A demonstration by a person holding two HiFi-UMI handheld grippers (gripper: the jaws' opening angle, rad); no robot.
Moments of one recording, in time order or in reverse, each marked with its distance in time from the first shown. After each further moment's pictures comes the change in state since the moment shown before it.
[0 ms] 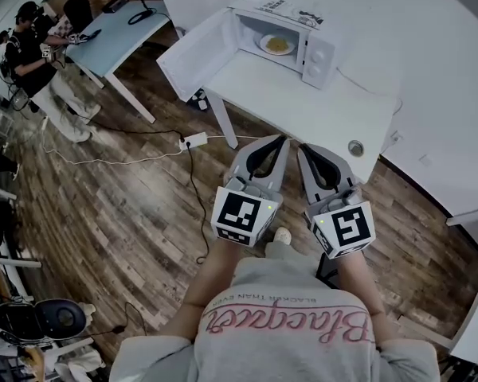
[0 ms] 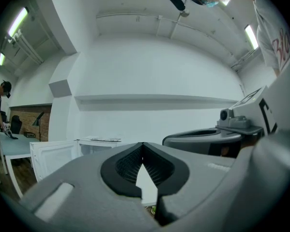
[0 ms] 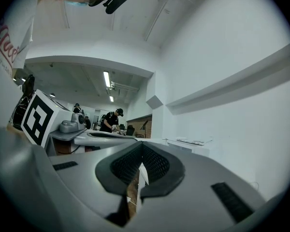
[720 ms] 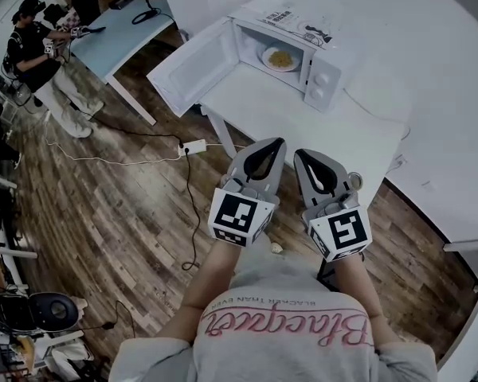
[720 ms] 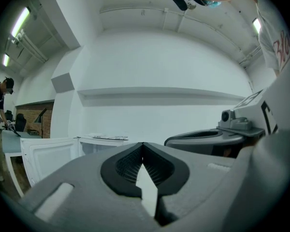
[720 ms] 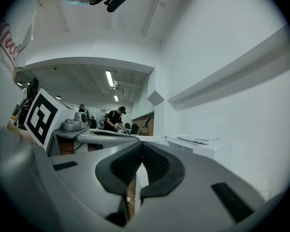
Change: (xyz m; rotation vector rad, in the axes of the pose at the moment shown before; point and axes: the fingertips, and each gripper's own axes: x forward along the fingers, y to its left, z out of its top) left arm 0.093 0.045 -0.021 -0.020 0.030 0.070; right arm 0.065 -0.077 -0.027 0.024 0.019 0.076
